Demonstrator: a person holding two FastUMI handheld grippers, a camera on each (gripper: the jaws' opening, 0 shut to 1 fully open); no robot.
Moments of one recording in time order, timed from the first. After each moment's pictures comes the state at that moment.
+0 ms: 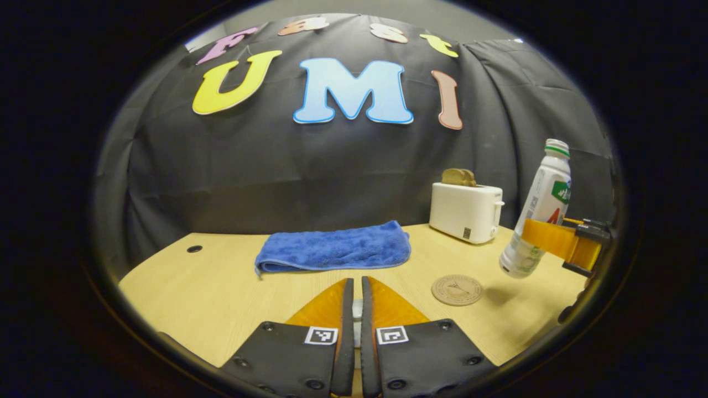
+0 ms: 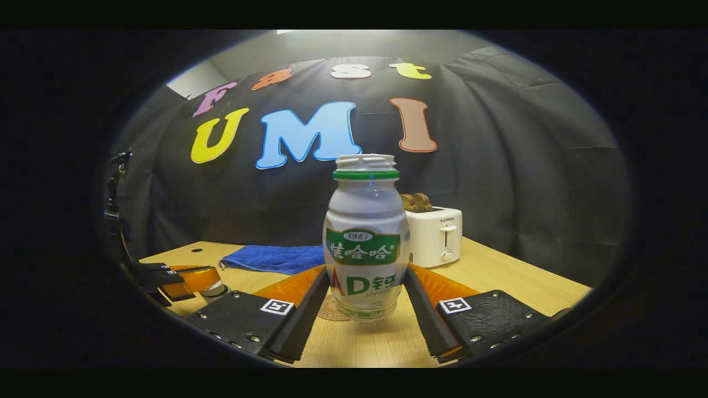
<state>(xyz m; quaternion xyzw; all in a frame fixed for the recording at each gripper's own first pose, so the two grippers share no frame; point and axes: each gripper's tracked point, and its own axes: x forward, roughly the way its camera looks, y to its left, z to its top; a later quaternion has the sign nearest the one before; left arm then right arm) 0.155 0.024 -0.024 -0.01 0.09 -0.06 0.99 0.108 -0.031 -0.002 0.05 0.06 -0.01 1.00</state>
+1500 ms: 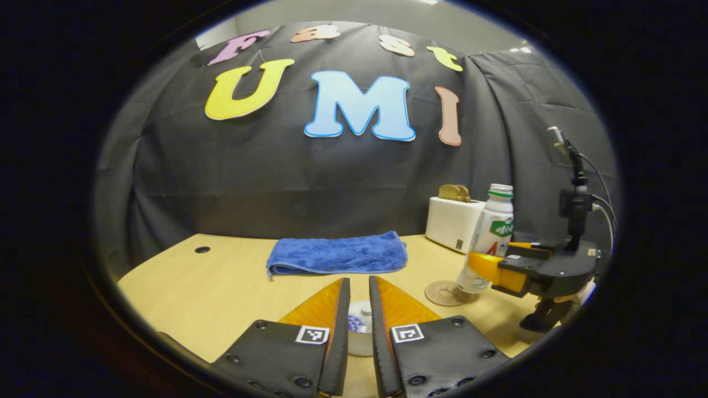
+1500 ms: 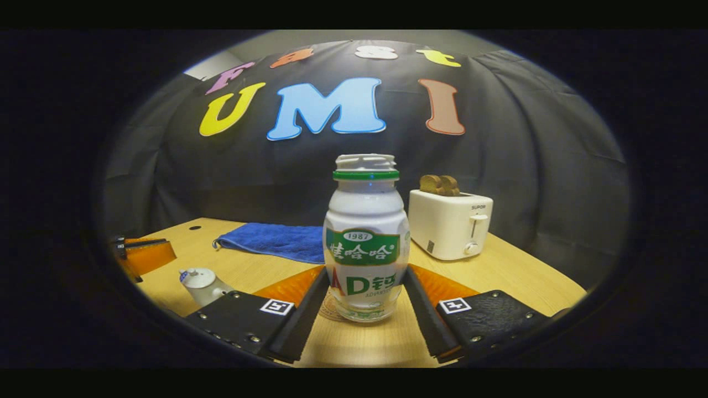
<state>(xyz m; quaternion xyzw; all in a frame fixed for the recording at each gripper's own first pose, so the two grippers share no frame) 0.110 0.047 0.007 -0.03 0.06 -0.06 1.00 0.159 -0.001 -0.038 0.01 0.13 0.03 0.99</state>
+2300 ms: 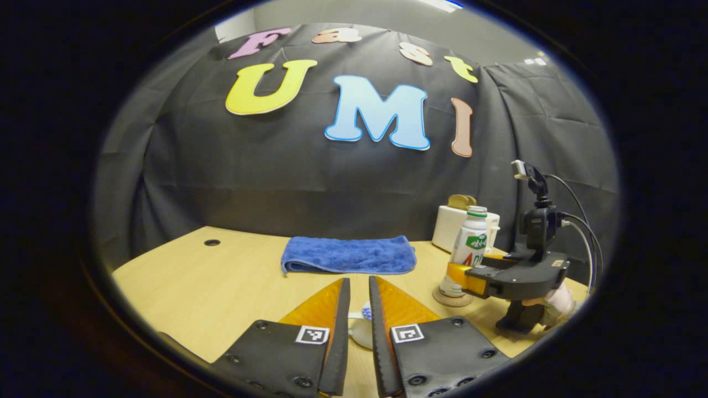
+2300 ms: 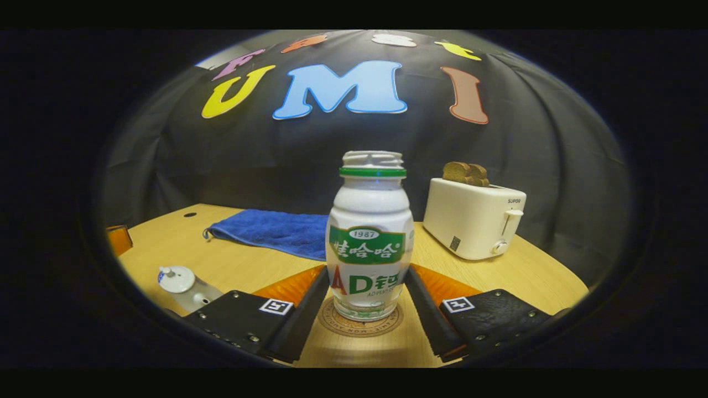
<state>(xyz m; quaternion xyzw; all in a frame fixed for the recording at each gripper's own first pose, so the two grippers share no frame) 0.099 0.073 0.003 -0.07 0.05 -0.05 0.99 0.191 0.020 -0.071 -0.02 0.17 0.04 0.99</state>
